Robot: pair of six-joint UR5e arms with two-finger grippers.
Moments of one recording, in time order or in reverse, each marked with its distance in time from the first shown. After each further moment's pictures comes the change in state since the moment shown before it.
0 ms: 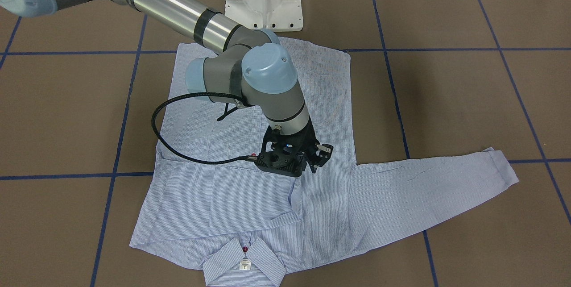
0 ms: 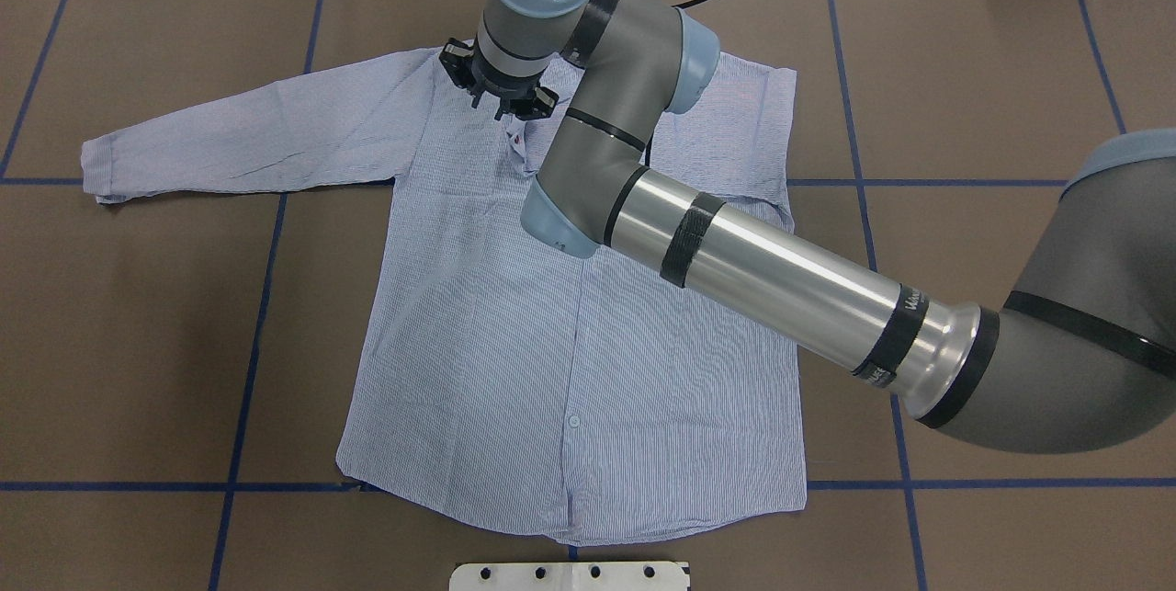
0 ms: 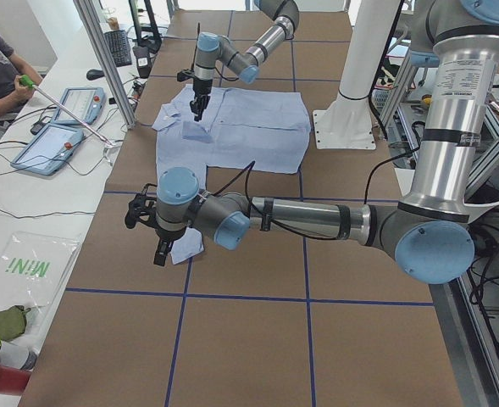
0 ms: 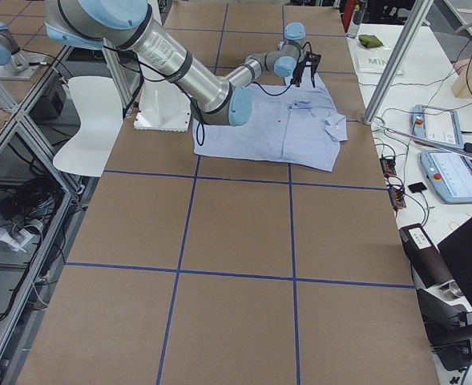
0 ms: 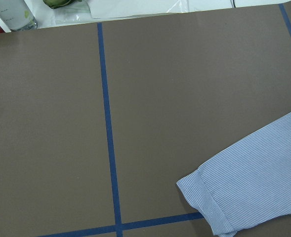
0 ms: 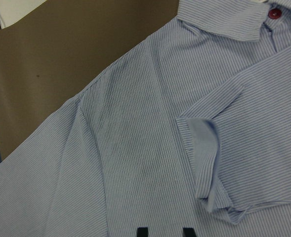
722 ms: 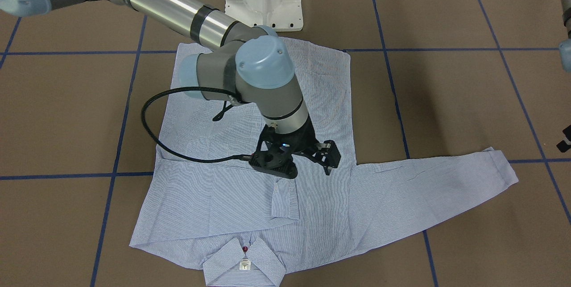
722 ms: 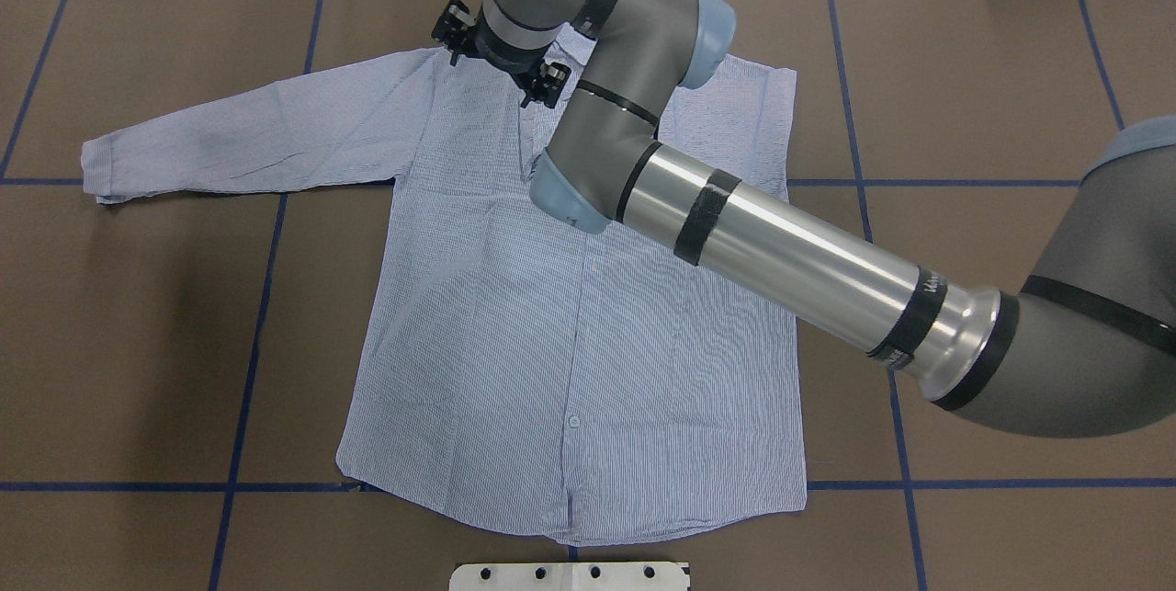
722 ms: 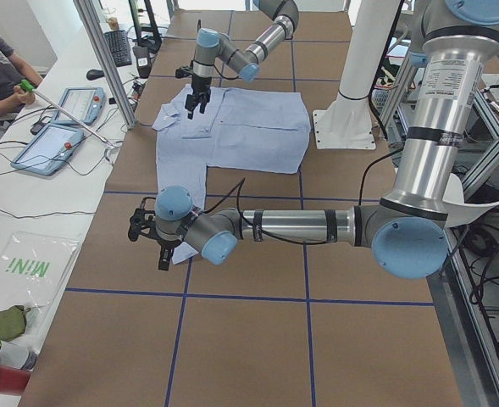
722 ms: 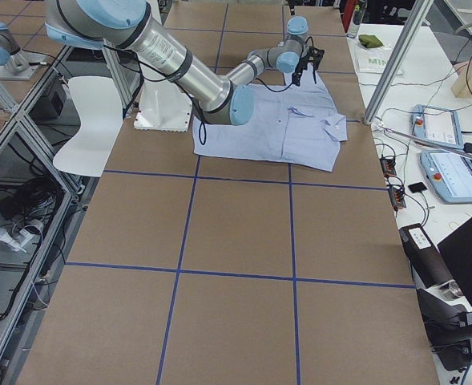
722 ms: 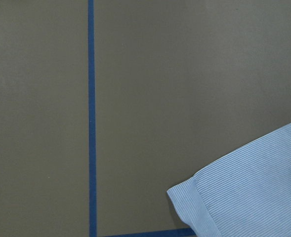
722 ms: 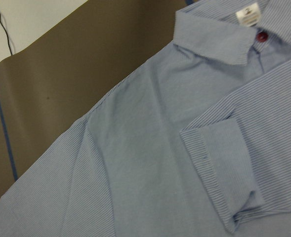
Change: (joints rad) left arm 0.132 -0.056 0.222 -0.298 0.002 -0.344; right arm 0.077 -0.067 0.088 -0.010 0.079 0.013
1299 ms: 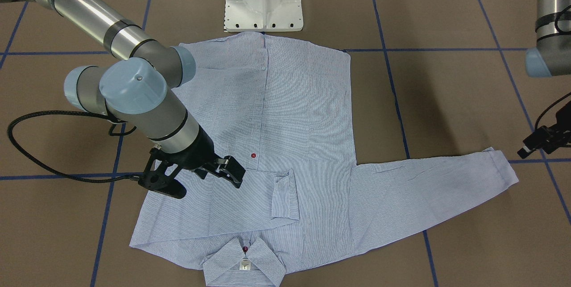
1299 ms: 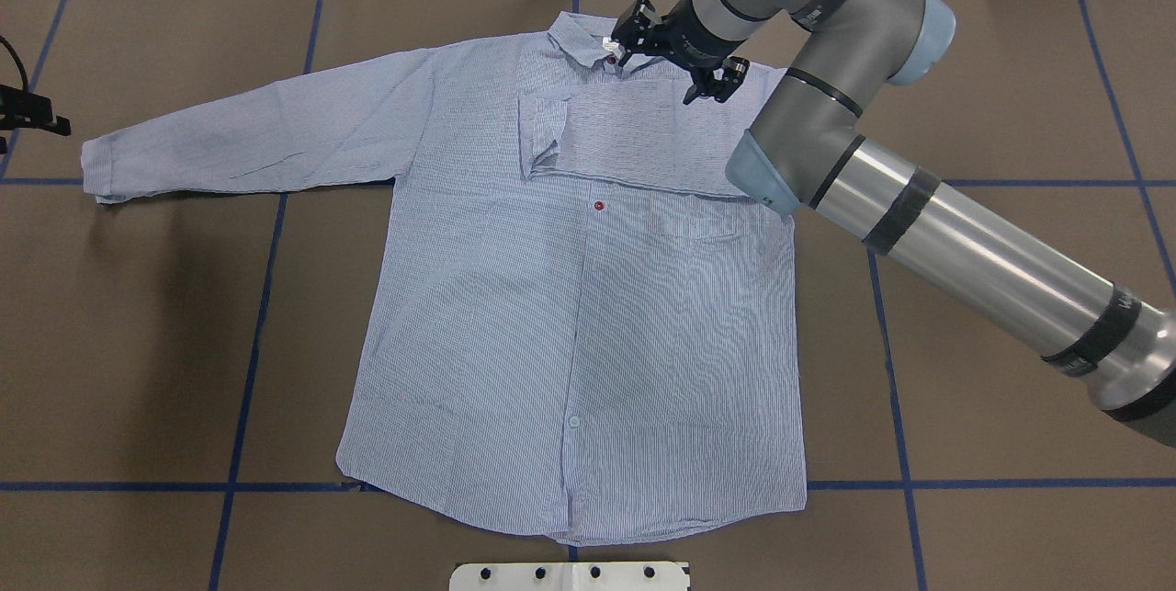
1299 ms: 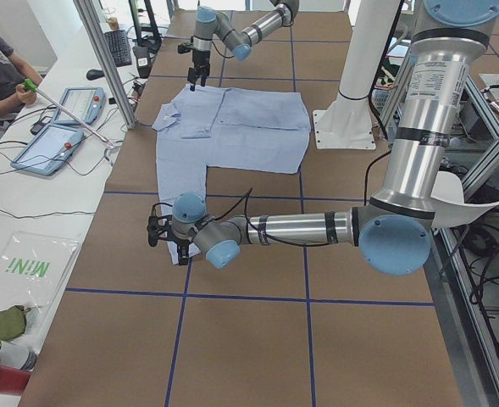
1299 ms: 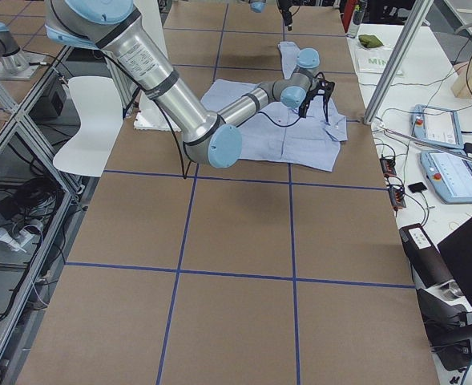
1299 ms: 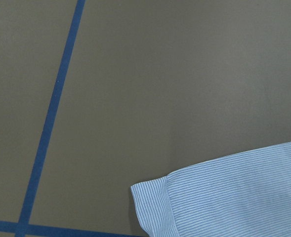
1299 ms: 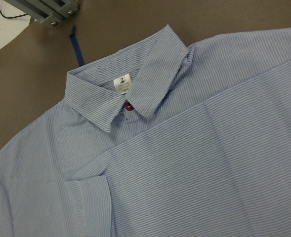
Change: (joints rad) left arm 0.149 0.012 0.047 -0.155 0.076 -0.332; right arm 0.119 -0.294 0.221 0.004 0.120 -0.119
